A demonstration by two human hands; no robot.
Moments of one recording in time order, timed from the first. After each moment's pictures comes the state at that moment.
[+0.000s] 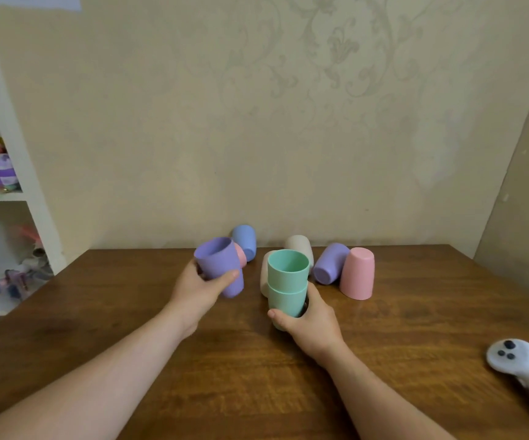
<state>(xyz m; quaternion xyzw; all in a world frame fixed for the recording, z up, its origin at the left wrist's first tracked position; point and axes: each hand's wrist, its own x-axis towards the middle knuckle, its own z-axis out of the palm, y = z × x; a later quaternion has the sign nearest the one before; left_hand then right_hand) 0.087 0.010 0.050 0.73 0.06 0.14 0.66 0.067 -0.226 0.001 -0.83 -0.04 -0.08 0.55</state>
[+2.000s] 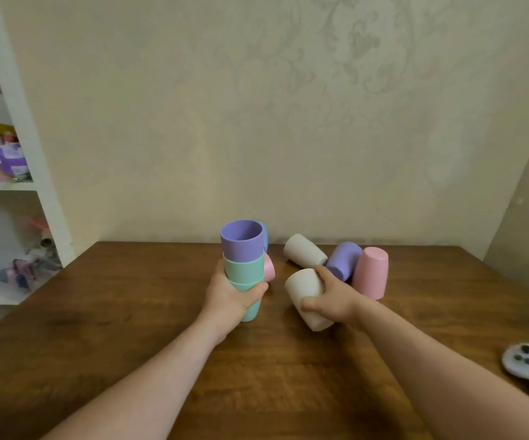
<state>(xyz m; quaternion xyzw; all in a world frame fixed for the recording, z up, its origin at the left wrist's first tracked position) 0.095 -0.003 0.012 0.77 0.00 0.16 0.62 0.106 -0.243 0.053 -0.94 0.03 0.11 0.32</state>
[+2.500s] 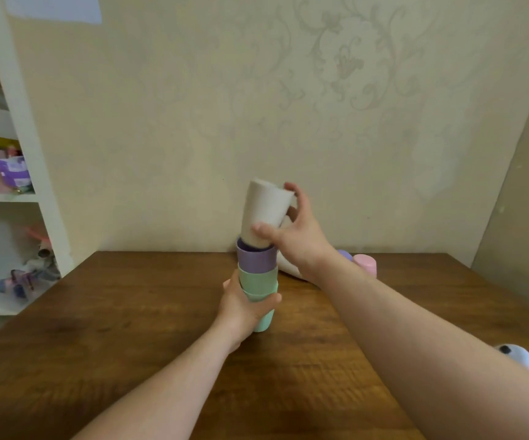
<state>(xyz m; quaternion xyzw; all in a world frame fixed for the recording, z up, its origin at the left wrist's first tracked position) 0.083 -0.037 0.027 0.80 0.00 0.10 0.59 0.076 -0.174 0.163 -0.73 -0.15 -0.10 0.66</state>
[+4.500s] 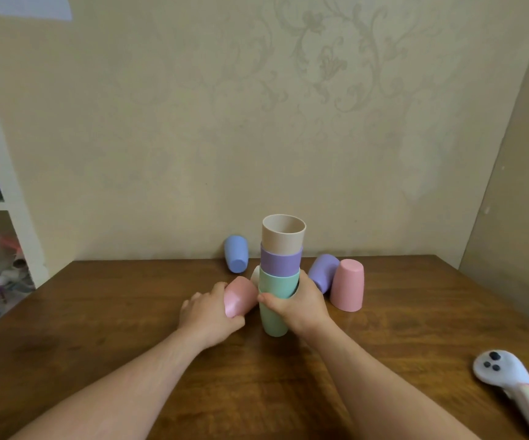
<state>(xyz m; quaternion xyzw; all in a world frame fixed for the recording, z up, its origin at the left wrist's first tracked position) 0.111 -0.012 0.032 0.99 0.01 0.03 0.15 0.103 -0.220 0.033 -0.82 -0.03 -0.11 0.57</state>
